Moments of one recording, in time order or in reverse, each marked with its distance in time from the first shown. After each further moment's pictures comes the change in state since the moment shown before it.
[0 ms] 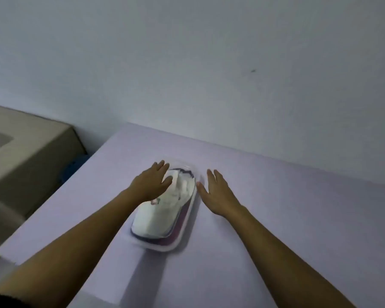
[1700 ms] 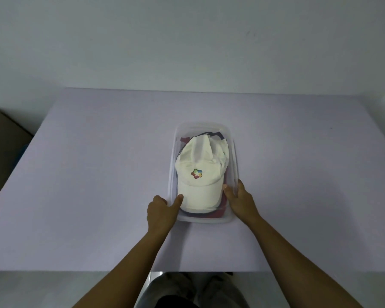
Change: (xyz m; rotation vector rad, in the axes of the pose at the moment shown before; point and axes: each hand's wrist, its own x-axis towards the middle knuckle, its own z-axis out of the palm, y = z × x) left_hand -0.091 0.071 0.164 -0.476 -0.067 -0.531; right_hand -0.119 0.145 0.069 0.493 0.198 0.577
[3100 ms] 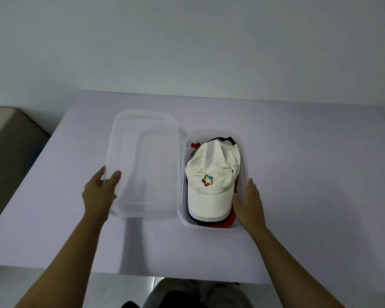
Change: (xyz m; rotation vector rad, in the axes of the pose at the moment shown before) left_hand 0.062 -0.040 -0.142 -0.406 0.313 0.083; right_hand 0.001 -0.004 0.014 -0.130 0.163 -0.139
